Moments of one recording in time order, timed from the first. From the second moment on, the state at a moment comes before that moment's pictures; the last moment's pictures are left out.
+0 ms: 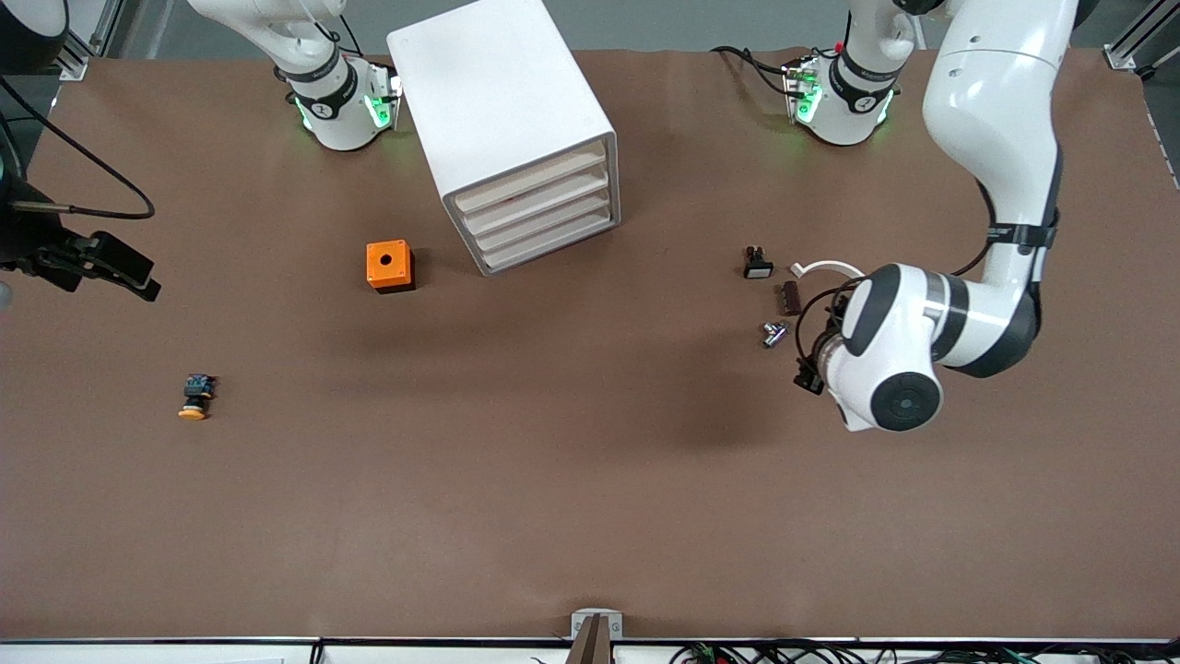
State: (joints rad) left arm -0.24 0.67 -0.08 -1.43 -0.09 1.55 -1.53; right arm 0.01 0.07 0.03 -1.50 0.00 1.65 0.24
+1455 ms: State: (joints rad) left arm -0.53 0.79 -0.08 -1.42 -0.97 1.55 -2.29; right arm 0.19 0.17 0.03 -1.50 0.01 1.68 0.79
